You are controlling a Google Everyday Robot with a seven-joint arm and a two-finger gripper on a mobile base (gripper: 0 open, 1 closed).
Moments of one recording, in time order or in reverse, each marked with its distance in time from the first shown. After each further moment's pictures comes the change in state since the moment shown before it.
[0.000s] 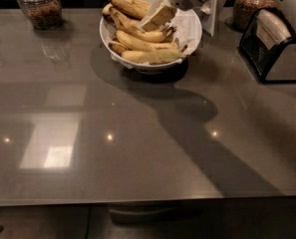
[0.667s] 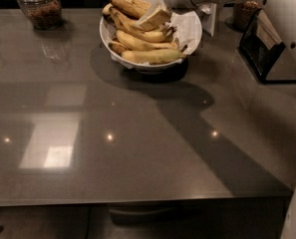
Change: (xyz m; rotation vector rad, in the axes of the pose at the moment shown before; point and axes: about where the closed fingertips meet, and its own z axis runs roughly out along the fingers) arm 0.022 -0.006 0.026 -0.018 0.010 0.003
